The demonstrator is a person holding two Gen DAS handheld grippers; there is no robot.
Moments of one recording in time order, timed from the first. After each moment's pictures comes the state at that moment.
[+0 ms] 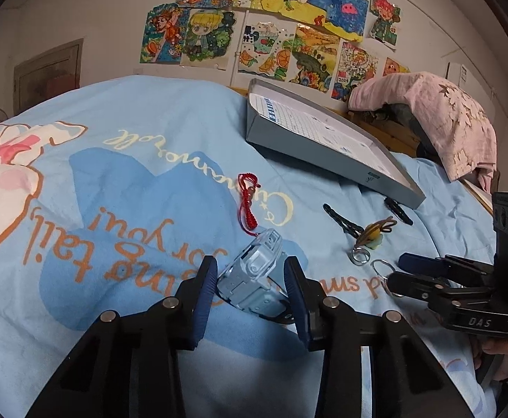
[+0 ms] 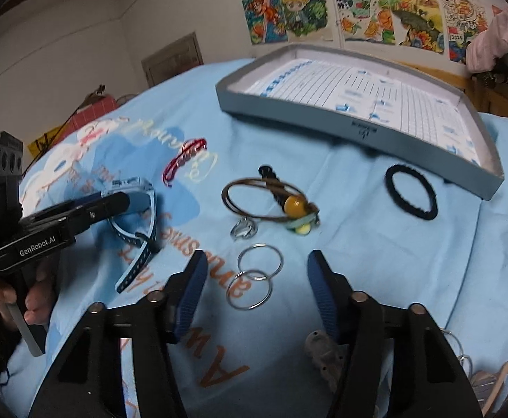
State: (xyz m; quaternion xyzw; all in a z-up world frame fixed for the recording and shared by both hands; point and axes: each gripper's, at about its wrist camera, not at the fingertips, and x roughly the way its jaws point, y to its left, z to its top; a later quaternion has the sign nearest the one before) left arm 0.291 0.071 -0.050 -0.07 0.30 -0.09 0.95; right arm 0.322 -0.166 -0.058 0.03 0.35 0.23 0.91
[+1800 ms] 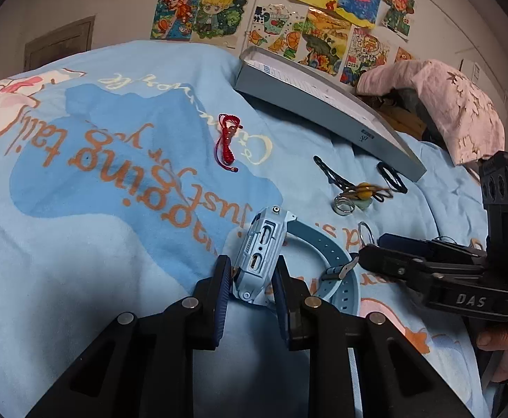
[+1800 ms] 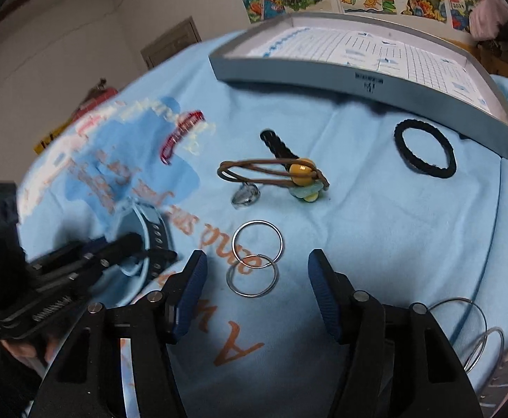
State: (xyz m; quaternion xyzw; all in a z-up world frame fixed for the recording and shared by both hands) left arm 0.267 0.042 -0.086 -0.09 0.33 -0.06 0.94; right arm 0.336 -0.157 -0.080 0.05 0.40 0.25 0.88
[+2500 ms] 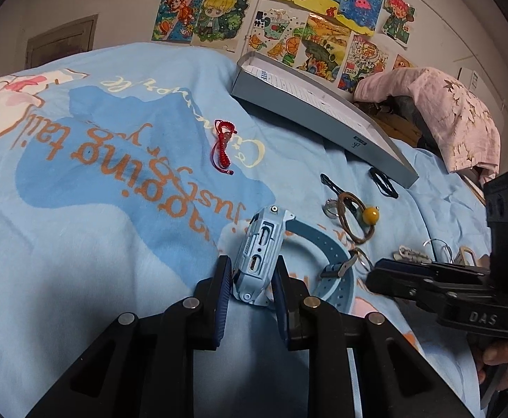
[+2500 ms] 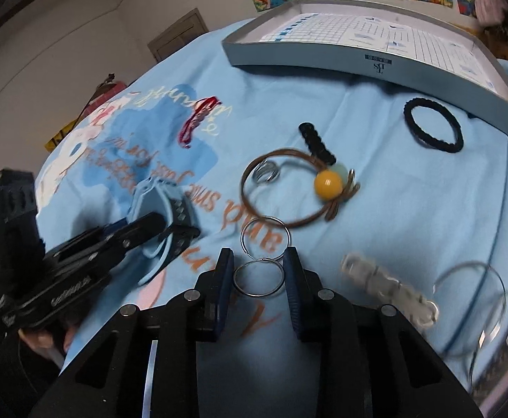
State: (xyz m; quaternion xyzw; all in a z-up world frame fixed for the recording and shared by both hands) left arm 0.257 0.039 -0.080 -0.10 0.33 -0.07 0.94; right arm 0.318 -0.157 -0.078 0.07 0.41 0.28 0.86
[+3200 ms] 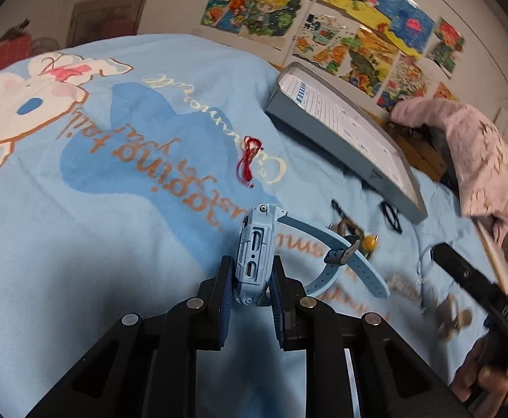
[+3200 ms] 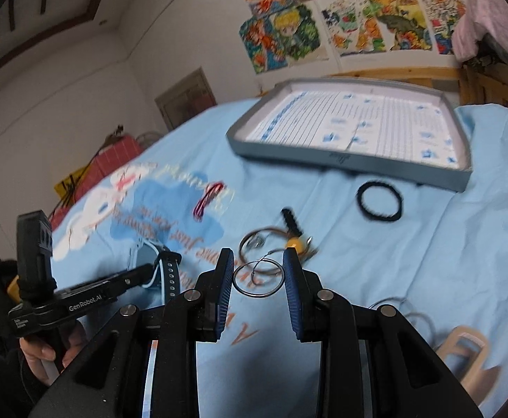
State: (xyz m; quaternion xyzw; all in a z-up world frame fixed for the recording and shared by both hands) left arm 0.259 0.040 -0.046 -0.18 0.36 0.01 0.92; right arm 0.294 -0.227 -0.025 0.12 0.30 0.27 0.91
